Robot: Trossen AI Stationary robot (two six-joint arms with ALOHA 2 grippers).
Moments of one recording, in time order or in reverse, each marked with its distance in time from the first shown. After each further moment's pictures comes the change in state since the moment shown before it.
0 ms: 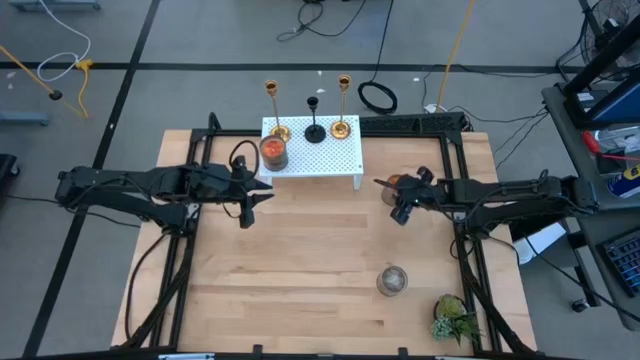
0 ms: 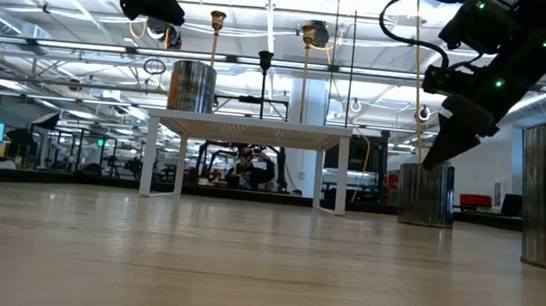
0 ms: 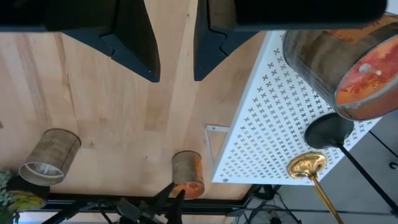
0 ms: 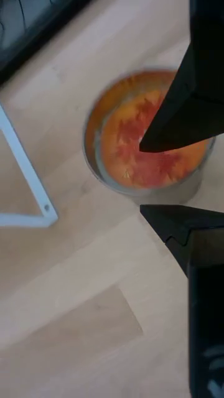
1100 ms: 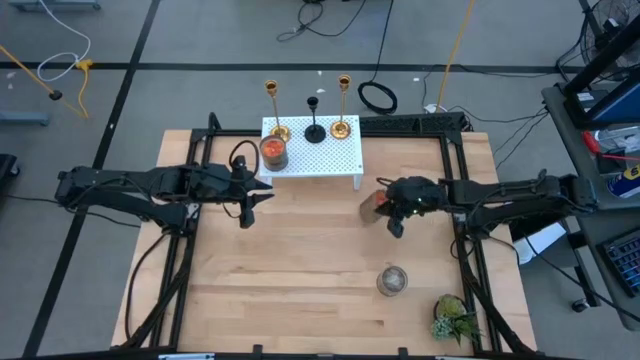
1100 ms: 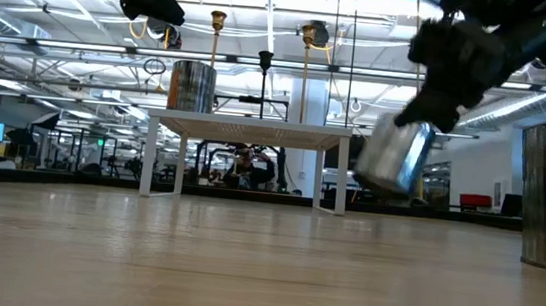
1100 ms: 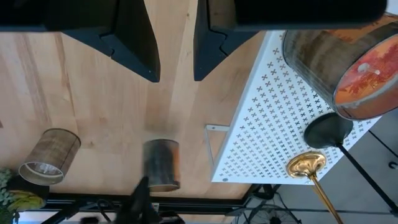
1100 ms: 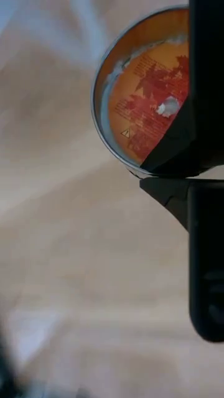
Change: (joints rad) left arm 0.000 0.000 0.000 0.000 0.000 0.002; right arm 0.035 0.008 -0.002 0.300 -0.396 0.020
